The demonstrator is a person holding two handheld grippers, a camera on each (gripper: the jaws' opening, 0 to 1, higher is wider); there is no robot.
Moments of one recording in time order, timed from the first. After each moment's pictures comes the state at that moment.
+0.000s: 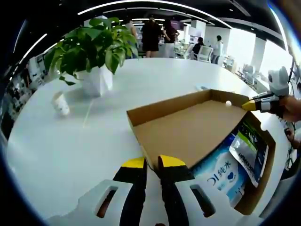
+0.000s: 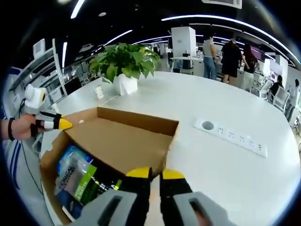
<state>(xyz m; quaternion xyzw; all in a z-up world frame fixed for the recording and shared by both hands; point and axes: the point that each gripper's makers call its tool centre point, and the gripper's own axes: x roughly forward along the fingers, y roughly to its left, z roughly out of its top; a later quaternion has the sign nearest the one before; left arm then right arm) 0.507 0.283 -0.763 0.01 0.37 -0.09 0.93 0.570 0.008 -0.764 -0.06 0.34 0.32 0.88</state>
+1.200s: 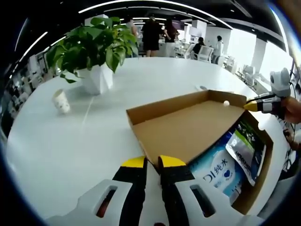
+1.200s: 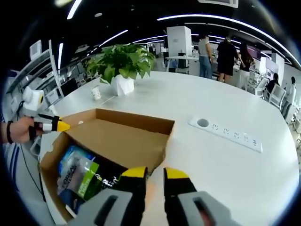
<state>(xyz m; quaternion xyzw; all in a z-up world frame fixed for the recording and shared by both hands) 0.497 0.282 -0.760 0.00 0.37 -0.09 0.92 0.559 -0.001 -0.757 -0.06 0.35 0.30 0.89</state>
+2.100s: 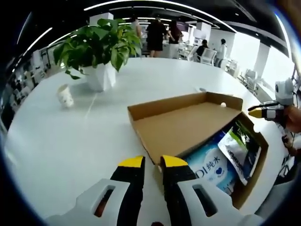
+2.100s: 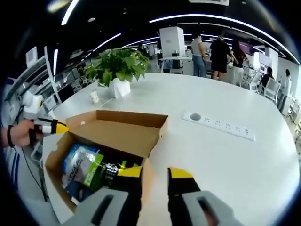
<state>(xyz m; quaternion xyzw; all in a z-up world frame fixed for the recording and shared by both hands) 0.478 0.279 -0.751 -0.02 0.37 -0.08 0.93 0.540 -0.028 -0.756 -0.04 0.35 0.28 0.89</state>
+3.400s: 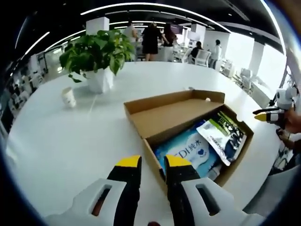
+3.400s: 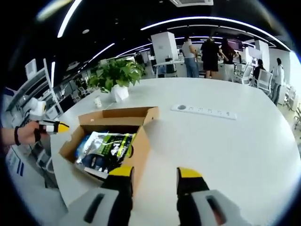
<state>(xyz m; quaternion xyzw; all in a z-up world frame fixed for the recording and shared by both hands) 0.417 0.263 -0.727 -0.01 0.36 -0.10 0.93 0.456 -0.100 -0.743 0.01 0.33 0.27 0.91</state>
